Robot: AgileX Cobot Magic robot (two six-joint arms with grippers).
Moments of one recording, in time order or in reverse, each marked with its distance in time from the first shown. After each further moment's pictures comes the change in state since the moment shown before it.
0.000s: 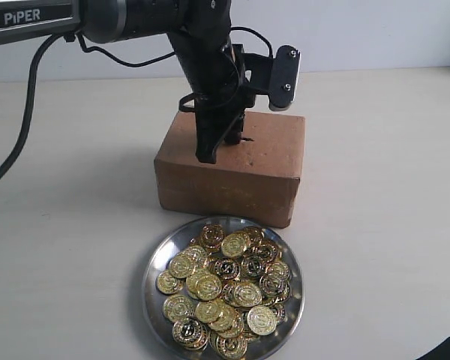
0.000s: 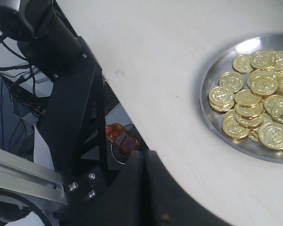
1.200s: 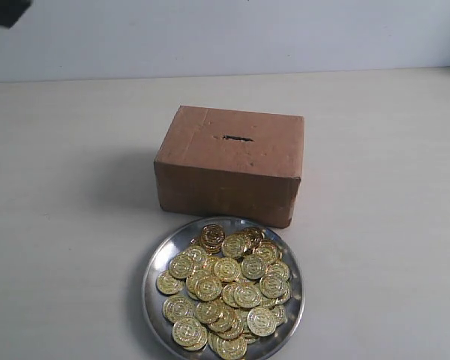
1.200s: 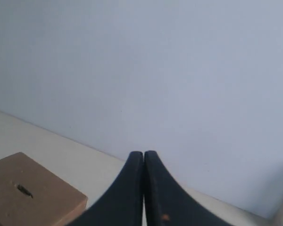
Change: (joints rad) left arm -0.025 -0.988 0.481 -0.037 -0.128 -0.406; right arm 0.000 -0.153 -0.200 -1.729 0.311 0.999
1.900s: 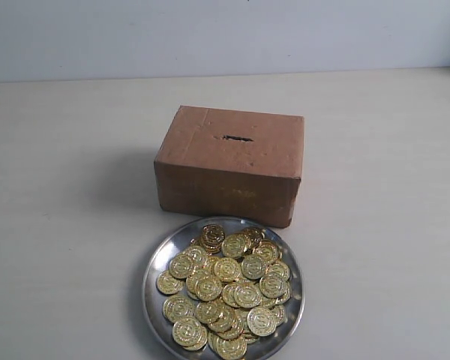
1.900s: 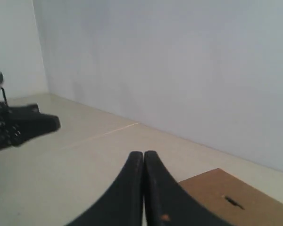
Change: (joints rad) left arm 0.000 -0.824 1.254 -0.004 -1.017 -0.634; right arm 0.000 -0.231 0.283 0.155 -0.633 0.252
